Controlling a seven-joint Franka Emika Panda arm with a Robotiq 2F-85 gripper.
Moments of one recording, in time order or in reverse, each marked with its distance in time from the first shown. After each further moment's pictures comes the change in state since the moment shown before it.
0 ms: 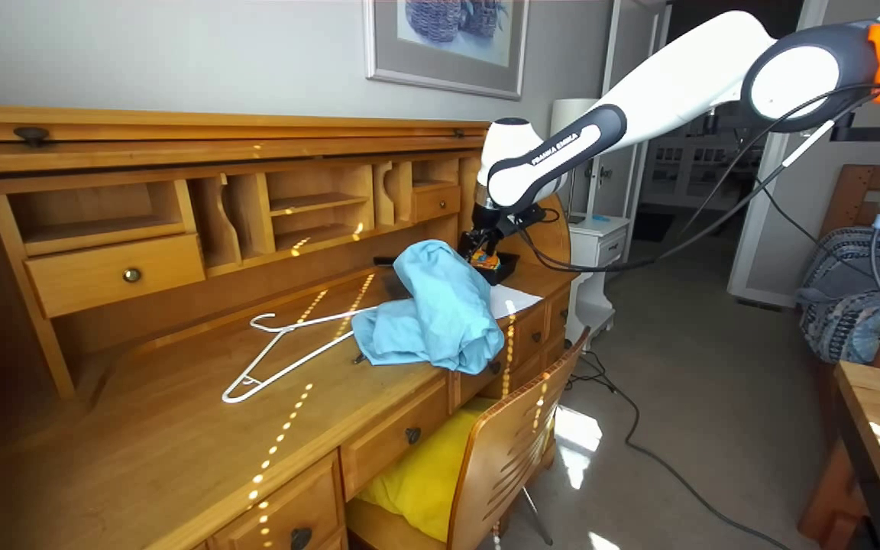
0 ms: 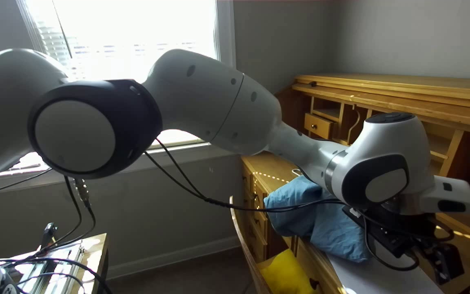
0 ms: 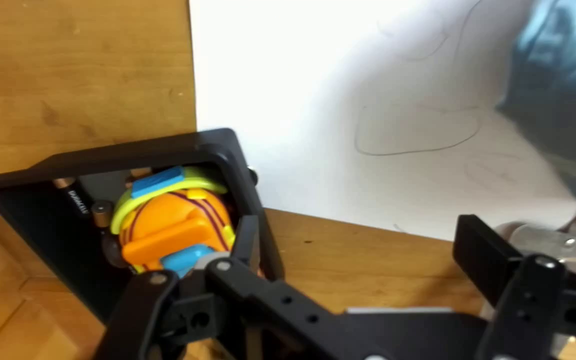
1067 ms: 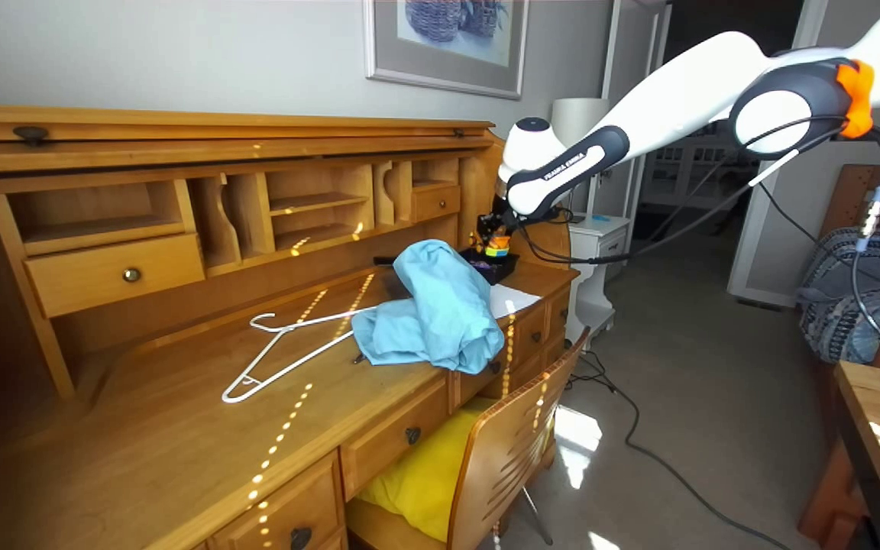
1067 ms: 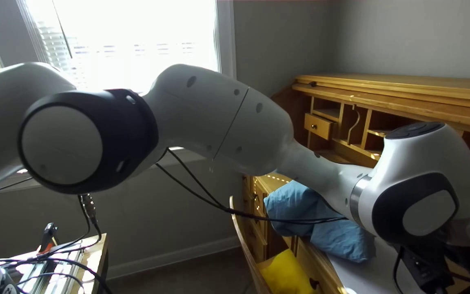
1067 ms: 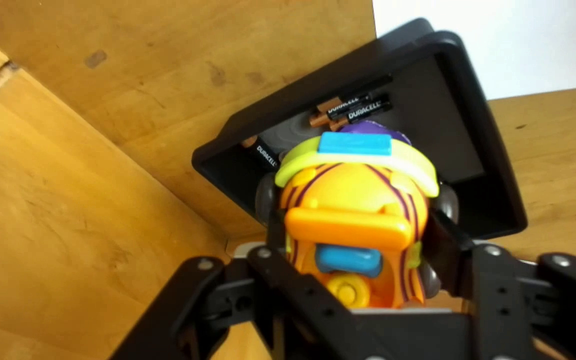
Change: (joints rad) arm -0.013 0.078 -0.194 0.086 0.000 0.148 0.357
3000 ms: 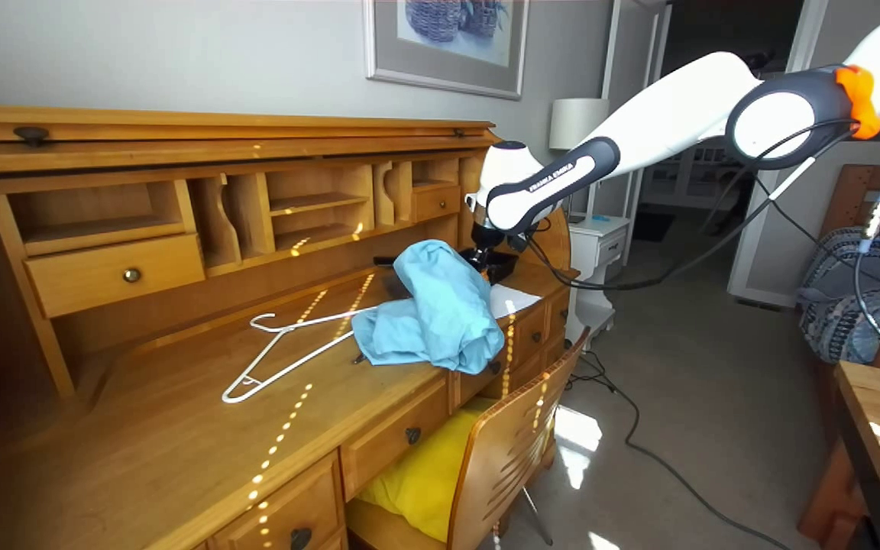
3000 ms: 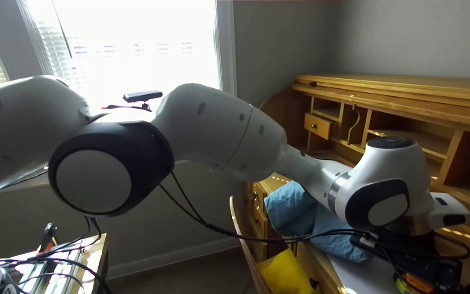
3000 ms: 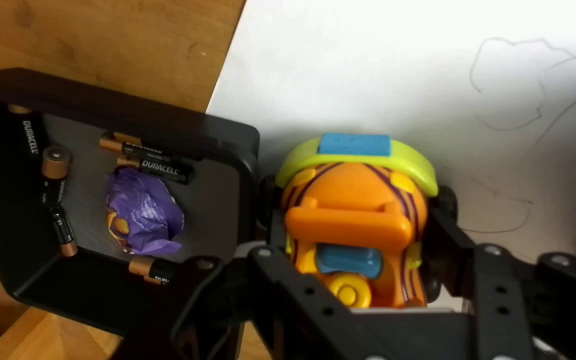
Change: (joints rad) arm -0.022 0.062 0.223 0.058 -0.040 -0.146 -0.710
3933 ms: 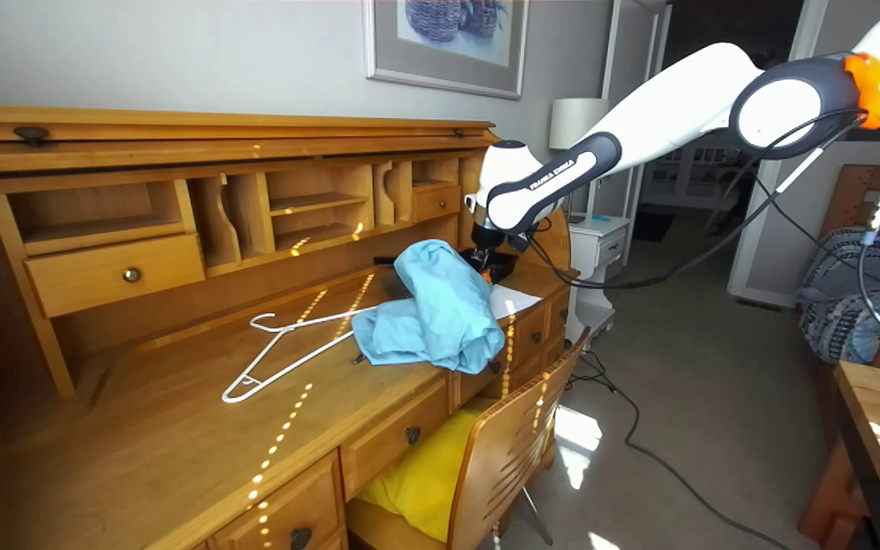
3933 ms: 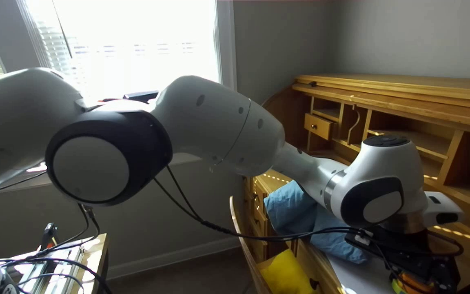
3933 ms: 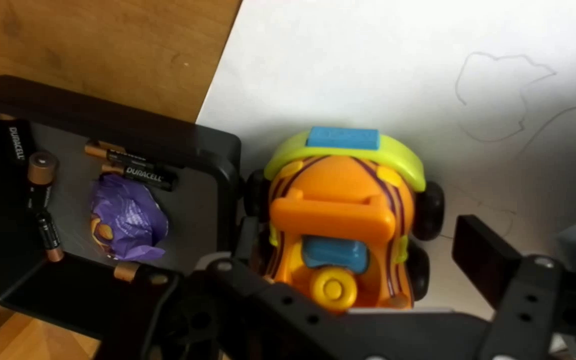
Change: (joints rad) arm 0.013 -0.037 -0.003 -0.063 0.000 0.006 0.000
